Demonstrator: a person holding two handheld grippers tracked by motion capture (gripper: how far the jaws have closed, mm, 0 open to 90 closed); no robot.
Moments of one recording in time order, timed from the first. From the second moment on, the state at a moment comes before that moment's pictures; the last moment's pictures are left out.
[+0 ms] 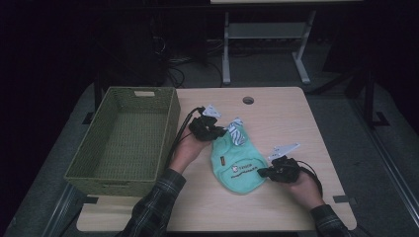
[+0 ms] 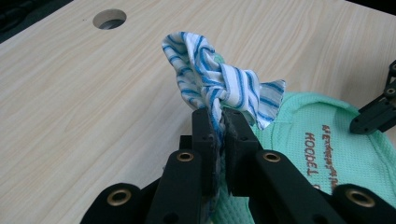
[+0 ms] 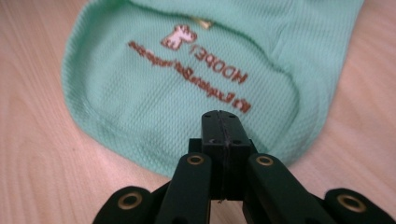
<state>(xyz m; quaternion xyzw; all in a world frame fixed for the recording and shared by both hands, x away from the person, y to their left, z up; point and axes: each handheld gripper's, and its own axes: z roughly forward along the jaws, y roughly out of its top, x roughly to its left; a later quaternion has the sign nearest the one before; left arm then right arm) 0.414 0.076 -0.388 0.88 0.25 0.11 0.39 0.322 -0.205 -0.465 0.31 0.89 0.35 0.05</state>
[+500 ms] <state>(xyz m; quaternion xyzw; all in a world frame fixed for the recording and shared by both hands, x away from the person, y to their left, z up) 0.382 0.066 -0.381 0.89 0.21 0.12 0.38 0.333 -0.201 -0.467 0.31 0.88 0.35 0.05</state>
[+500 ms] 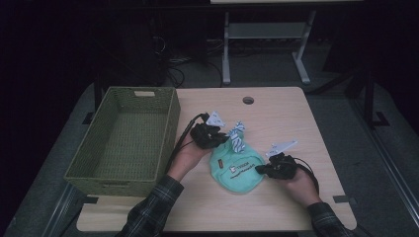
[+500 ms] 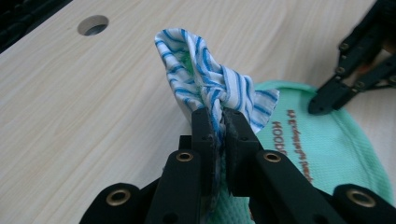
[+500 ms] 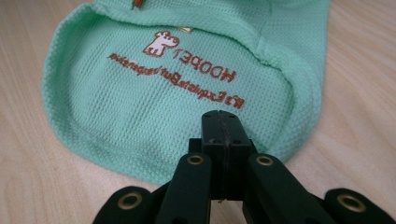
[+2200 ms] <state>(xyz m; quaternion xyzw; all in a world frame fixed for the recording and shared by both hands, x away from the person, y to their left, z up) 0.375 0.060 -0.408 0.88 0.21 0.02 0.43 0.331 -0.210 -0.467 0.31 0.88 0.35 0.05</state>
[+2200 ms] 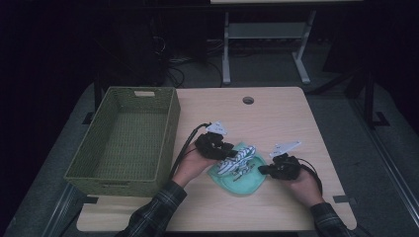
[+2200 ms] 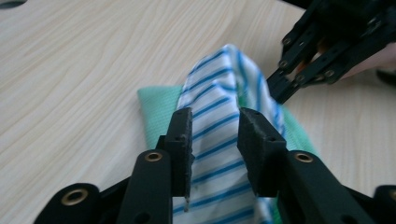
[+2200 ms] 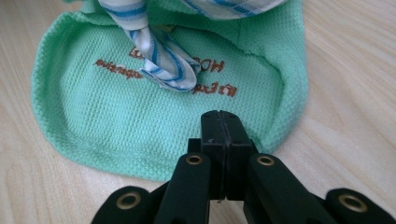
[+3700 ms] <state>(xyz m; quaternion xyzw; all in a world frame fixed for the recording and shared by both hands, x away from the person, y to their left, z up) 0.350 0.001 -0.420 0.90 0.16 -0.03 0.41 0.326 -0.245 -0.454 0.35 0.86 0.36 0.07</state>
